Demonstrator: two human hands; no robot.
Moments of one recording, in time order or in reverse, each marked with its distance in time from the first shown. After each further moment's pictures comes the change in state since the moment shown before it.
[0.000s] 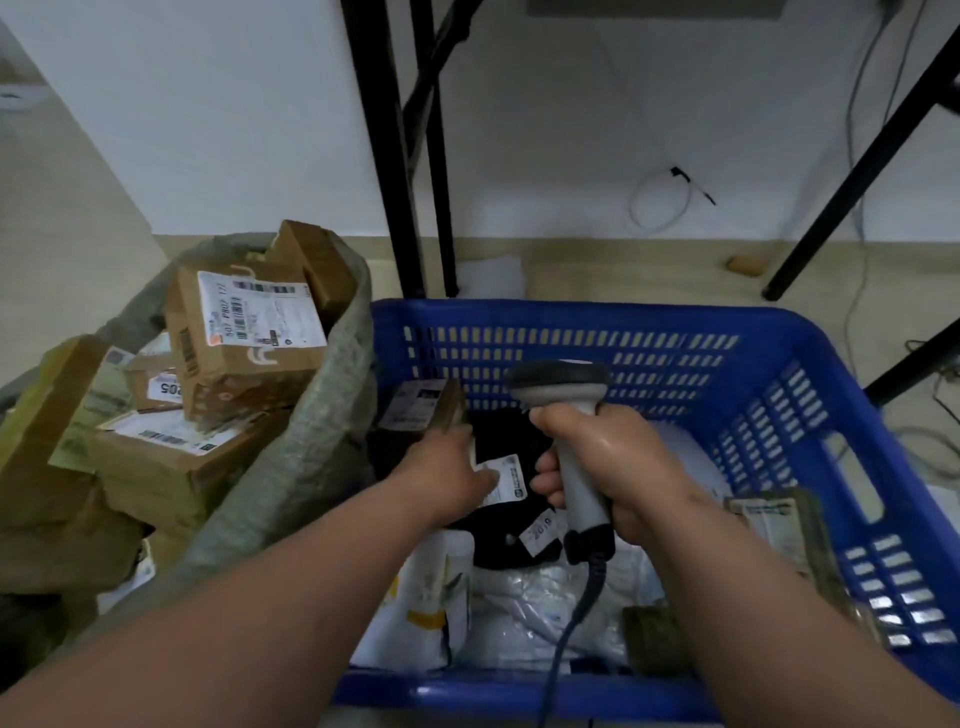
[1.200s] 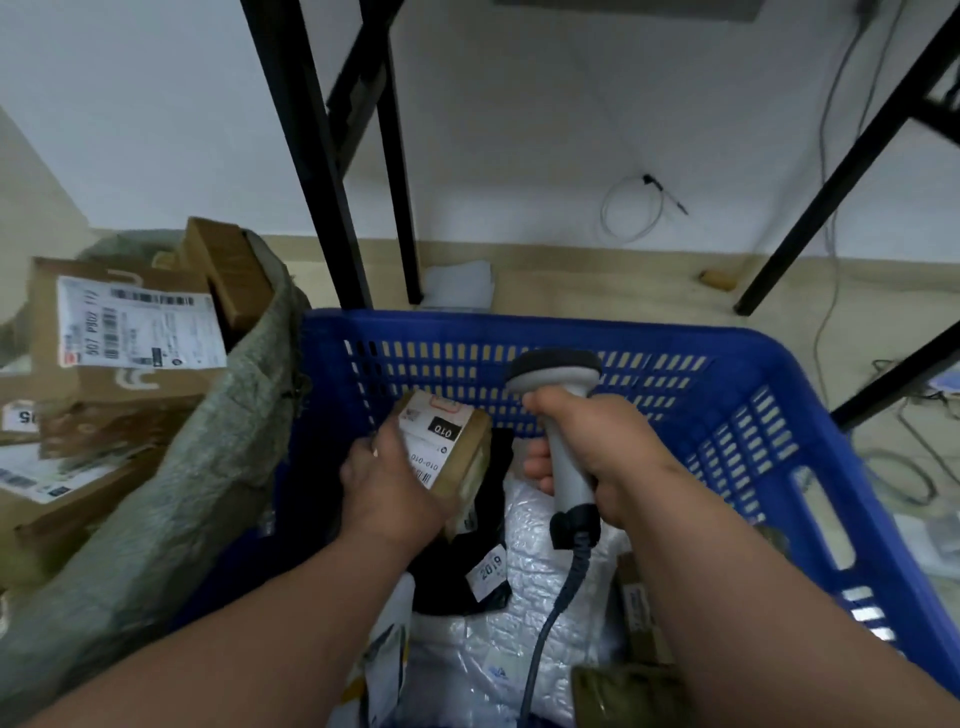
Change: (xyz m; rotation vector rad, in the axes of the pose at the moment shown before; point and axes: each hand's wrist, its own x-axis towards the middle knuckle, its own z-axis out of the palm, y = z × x) left_hand 0.050 0.006 0.052 -0.270 0.414 -0.196; right_hand 0.054 -0.019 -0.045 0.031 0.059 0.050
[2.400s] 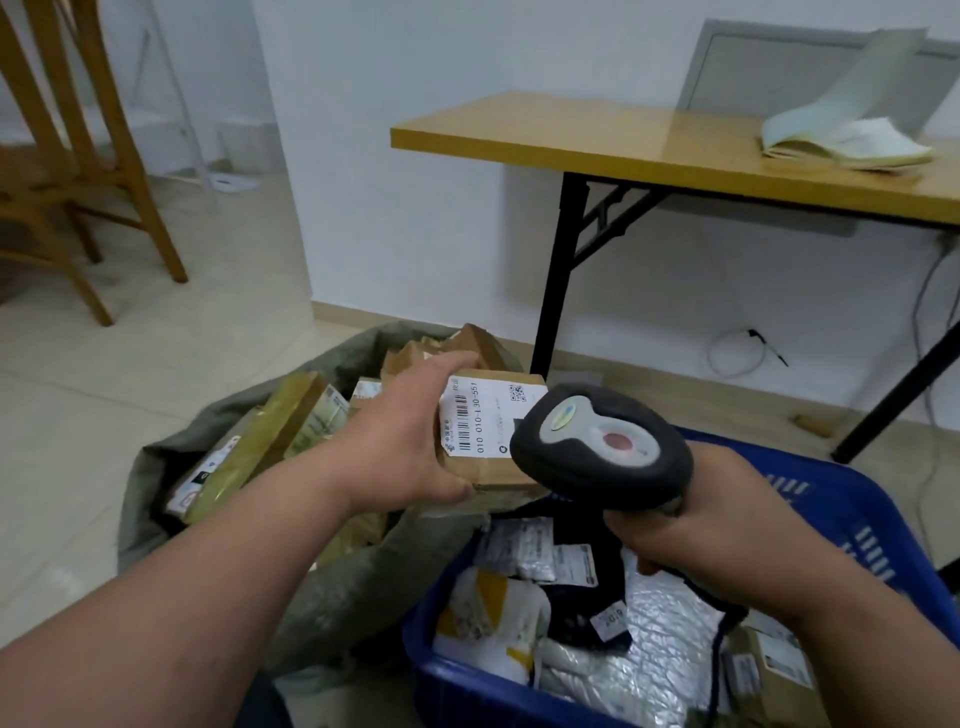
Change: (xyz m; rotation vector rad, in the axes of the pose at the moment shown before) left_hand -0.099 -0.050 -0.308 0.003 0.018 0.544; right_hand -0.220 -0.050 0.075 -0.734 -0.308 -0.790
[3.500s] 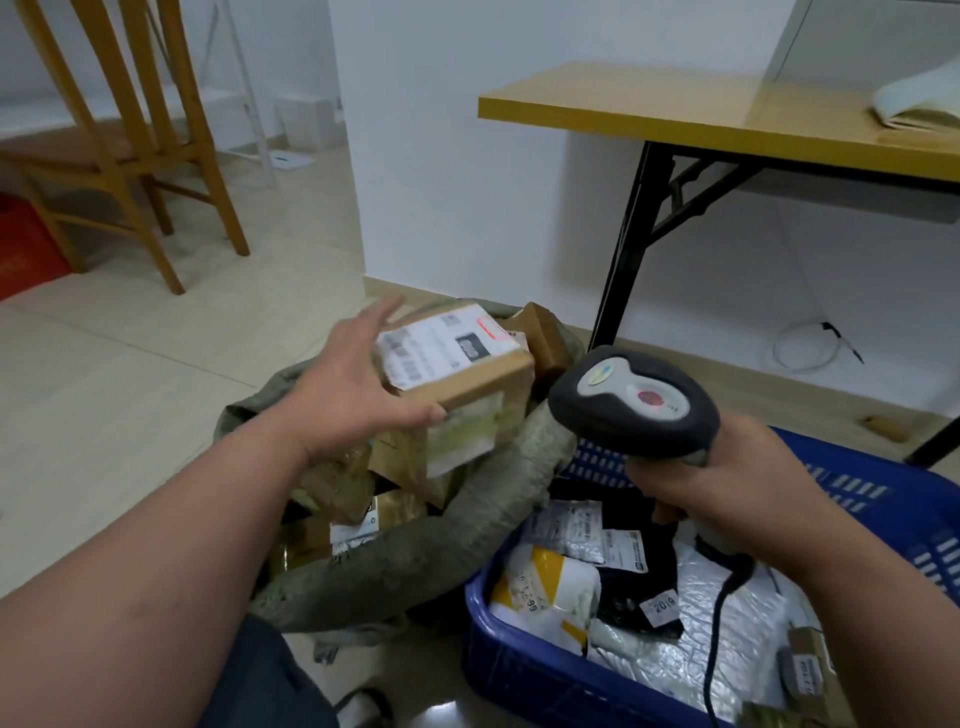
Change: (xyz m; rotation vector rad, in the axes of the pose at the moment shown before) left_hand -0.041 -0.060 -0.057 -0.176 0.260 -0.205; right_hand 0.029 -0.006 0.035 0.048 0.060 -0.062
